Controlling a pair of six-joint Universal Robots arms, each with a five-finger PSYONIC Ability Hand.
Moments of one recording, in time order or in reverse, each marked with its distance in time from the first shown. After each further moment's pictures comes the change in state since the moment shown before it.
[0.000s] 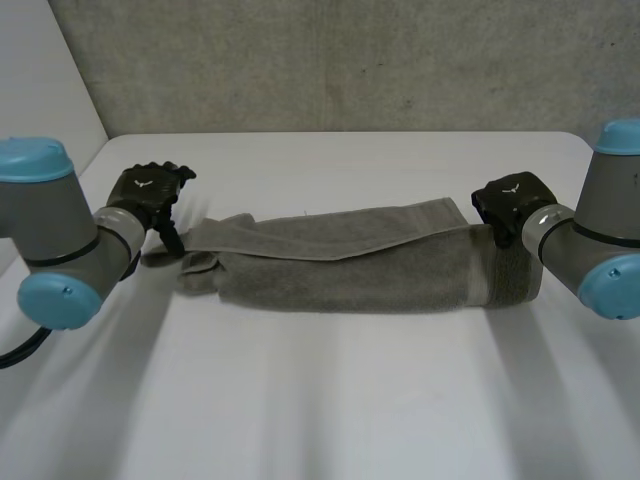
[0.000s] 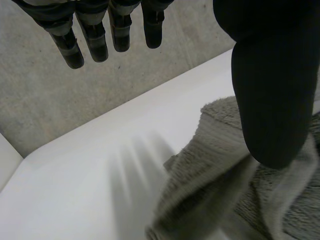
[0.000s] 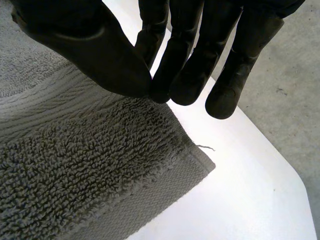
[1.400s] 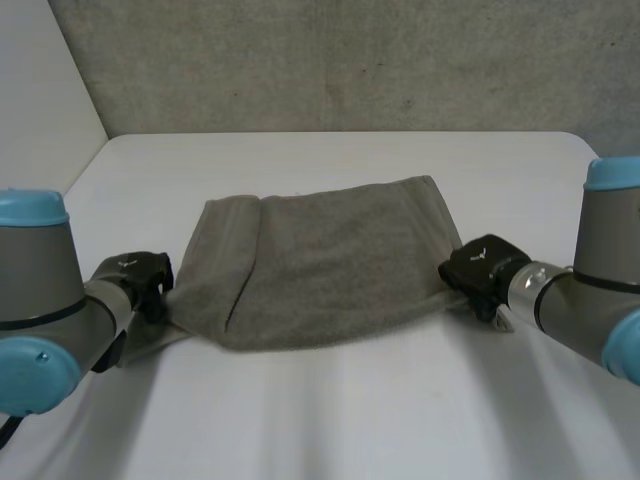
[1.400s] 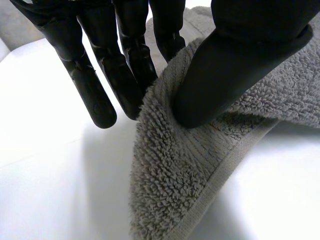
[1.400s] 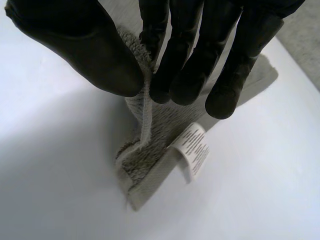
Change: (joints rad) left arm -0.021 0.174 -0.342 -0.139 -0.143 -0.109; right arm 0.062 -0.184 0.317 0.125 -0.086 -0.152; left_hand 0.964 1.038 1.037 1.039 0.954; right_hand -0.007 0.000 0.000 0.000 -0.018
